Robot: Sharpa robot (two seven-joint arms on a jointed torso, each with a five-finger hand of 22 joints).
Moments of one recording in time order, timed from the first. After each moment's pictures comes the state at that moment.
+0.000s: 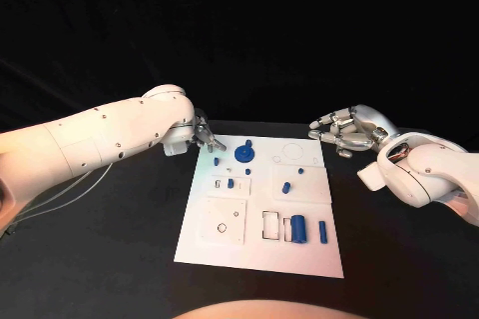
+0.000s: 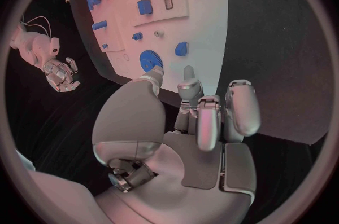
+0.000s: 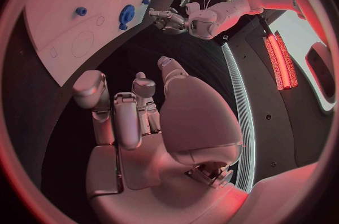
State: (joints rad) left arm 1.36 -0.62 -0.02 1.20 -1.06 0.22 -0.70; left_hand 1.10 -0.14 0.22 0.29 0.04 0.94 0.08 0.40 0.63 1.27 0.01 1.06 1.04 1.47 -0.06 1.57 1.31 0.08 1.37 0.04 1.41 1.23; right arm 1.33 -0.94 -0.14 1.61 -0.69 -0.43 0.10; right_hand 1.31 -0.08 0.03 0.18 0.45 0.94 0.14 0.14 0.35 1.18 0.06 1.09 0.99 1.46 -0.01 1.43 1.31 0.10 1.27 0.10 1.07 1.20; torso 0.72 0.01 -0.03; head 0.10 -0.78
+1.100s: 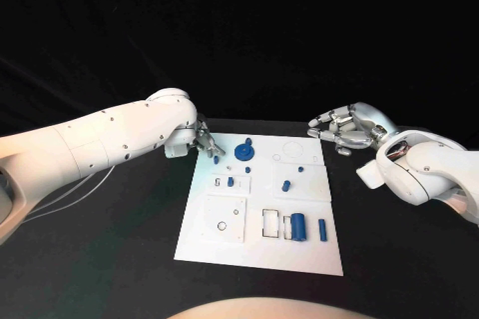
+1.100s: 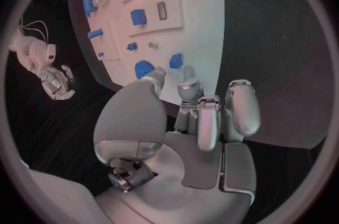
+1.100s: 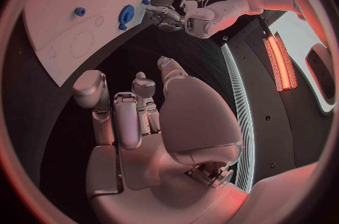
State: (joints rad) left arm 1.34 -0.60 -0.02 1.16 -1.07 0.27 -0.70; left_hand 1.11 -0.12 0.22 0.29 0.04 0.96 0.08 0.39 0.62 1.27 0.01 1.06 1.04 1.47 -0.06 1.57 1.31 0.08 1.37 0.04 1.41 1.23; right arm 1.33 -0.93 -0.14 1.61 -0.70 -0.44 0.10; right_hand 1.31 -0.08 0.03 0.18 0.45 0.94 0.14 0.14 0.35 1.18 0.06 1.09 0.99 1.46 -0.01 1.42 1.31 0.10 1.27 0.10 1.06 1.20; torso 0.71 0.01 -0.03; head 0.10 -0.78
